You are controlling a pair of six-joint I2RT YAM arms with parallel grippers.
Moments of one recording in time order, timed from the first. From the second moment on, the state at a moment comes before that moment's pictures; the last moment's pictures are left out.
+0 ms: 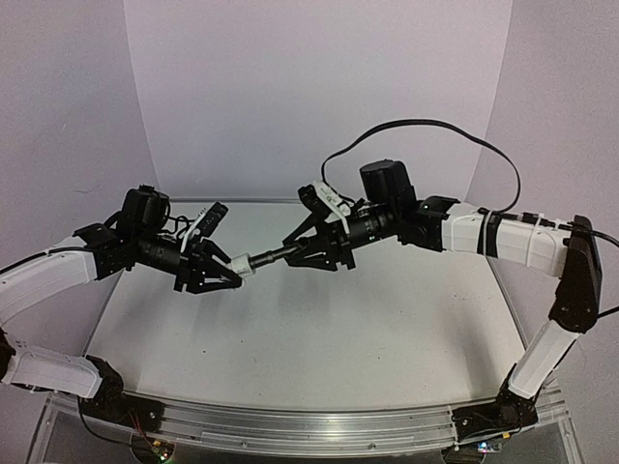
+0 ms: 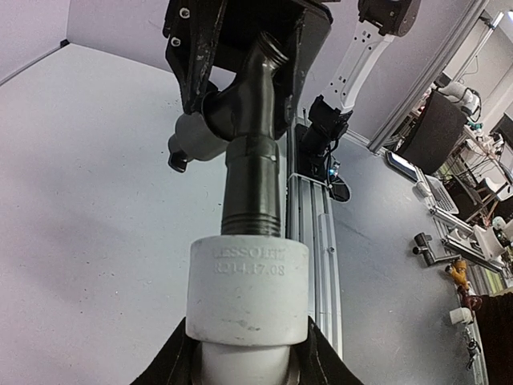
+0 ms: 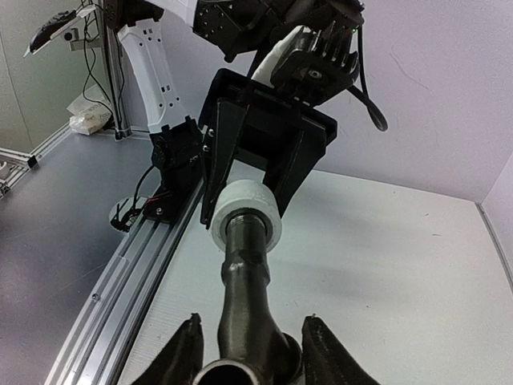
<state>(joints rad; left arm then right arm) -0.56 1.14 0.88 -0.33 1.00 0.13 0.83 1.70 1.39 -0.12 -0.90 -0.42</state>
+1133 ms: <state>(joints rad) -0.62 1.00 0.77 -0.18 0.38 0.59 0.78 1.93 1.56 0.01 -0.97 1.18</state>
